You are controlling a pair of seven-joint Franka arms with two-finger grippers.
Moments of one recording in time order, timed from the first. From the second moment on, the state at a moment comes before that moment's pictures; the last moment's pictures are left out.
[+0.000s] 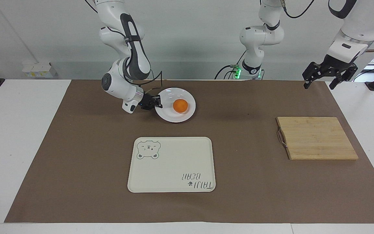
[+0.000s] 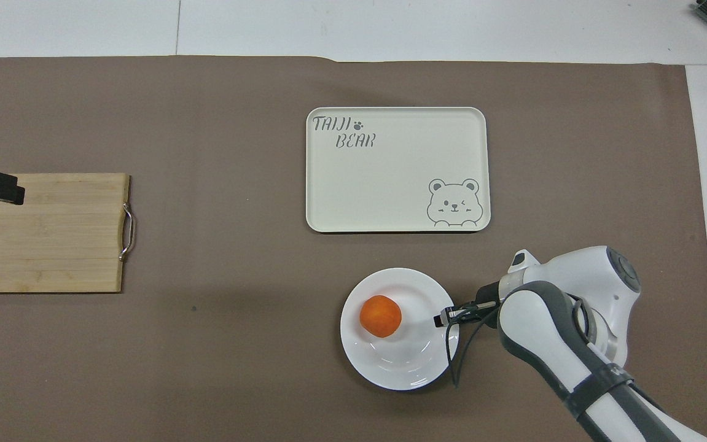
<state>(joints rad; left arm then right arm) -0.01 0.00 -0.01 -1.51 0.01 1.54 0.09 0.25 0.01 -0.02 -2.45 0.78 2.16 -0.42</state>
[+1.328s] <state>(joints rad) -0.01 0.00 -0.01 -1.51 0.01 1.54 0.09 0.11 0.24 -0.03 -1.91 1.00 2.00 -0.36</state>
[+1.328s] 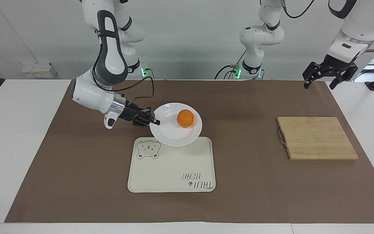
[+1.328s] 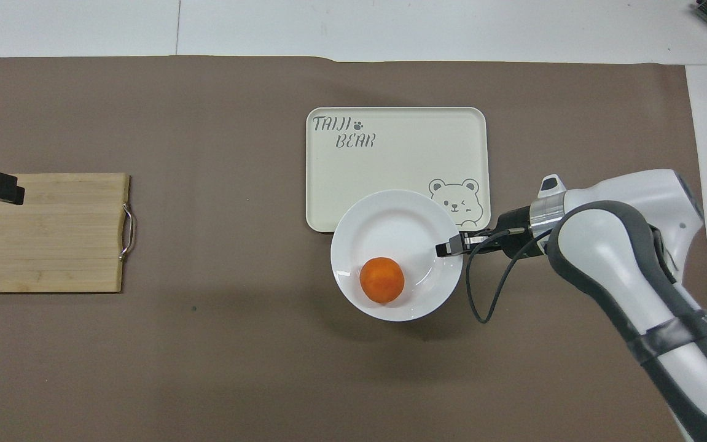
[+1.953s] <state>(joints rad) -0.01 0.00 -0.01 -1.51 0.01 1.54 0.09 0.10 0.52 -0.03 -1.68 1.06 2.05 -0.33</state>
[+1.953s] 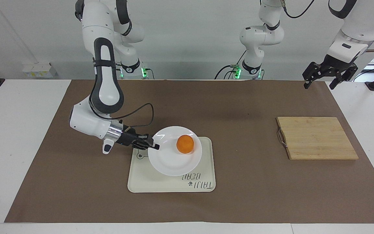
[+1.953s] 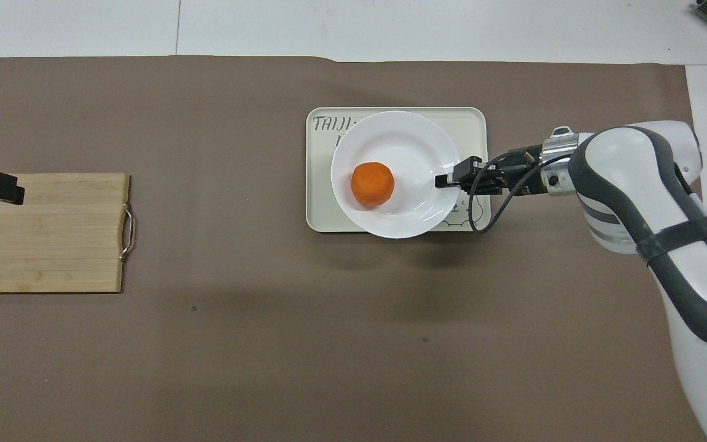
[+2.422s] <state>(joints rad) -0.01 0.00 -0.01 -1.51 0.01 1.54 0.09 0.11 0.60 -0.03 -1.61 1.06 2.10 -0.33</state>
